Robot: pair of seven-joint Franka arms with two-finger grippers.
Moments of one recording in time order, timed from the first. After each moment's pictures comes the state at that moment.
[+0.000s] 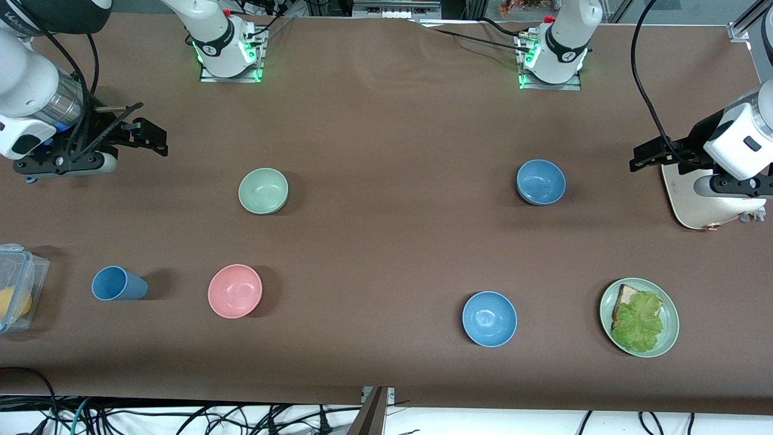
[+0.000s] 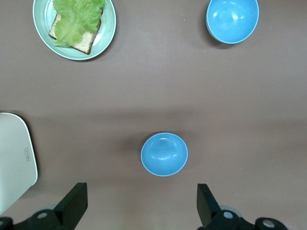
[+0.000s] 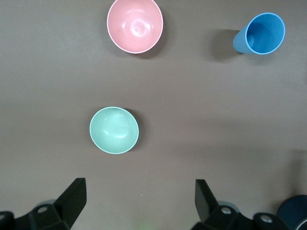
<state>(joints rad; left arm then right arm) -0.05 0.12 0.04 -1.53 -0.09 1.52 -0.02 0.04 0.04 0.10 -1.64 0.02 1.60 0.06</state>
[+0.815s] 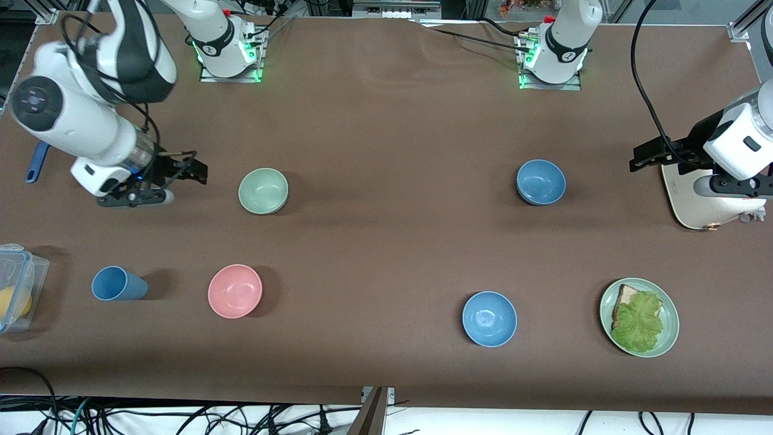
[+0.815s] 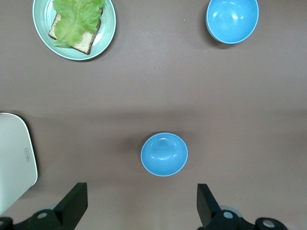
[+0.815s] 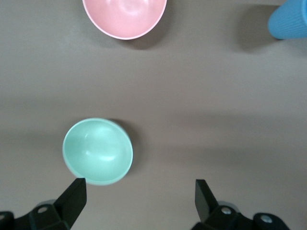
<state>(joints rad) -0.05 0.12 0.04 -1.53 -0.09 1.52 -0.02 0.04 0.08 0.11 -2.04 0.02 2.06 0.08</state>
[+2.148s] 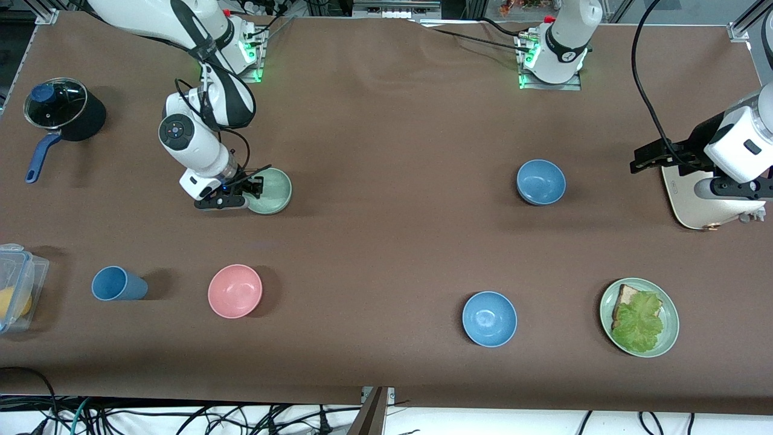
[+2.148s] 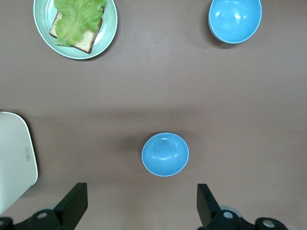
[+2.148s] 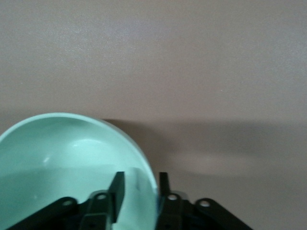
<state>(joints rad) -0.05 0.12 0.04 -1.53 -0.09 1.52 -0.02 0.14 0.28 0.13 -2.38 0.02 2.67 0.20</state>
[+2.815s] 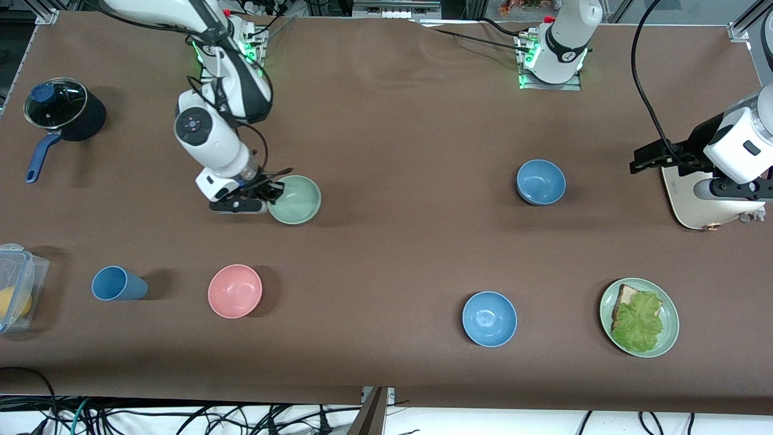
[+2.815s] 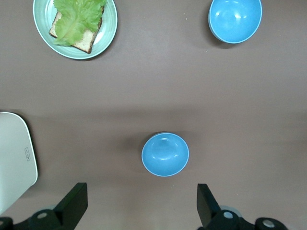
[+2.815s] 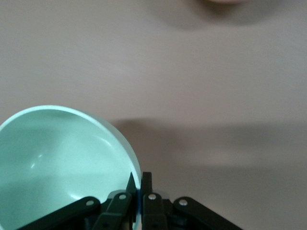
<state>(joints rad) -0.05 0.13 0.04 -1.53 -0.09 1.52 -0.02 0.21 0.28 0.23 -2.16 0.02 2.53 0.48</state>
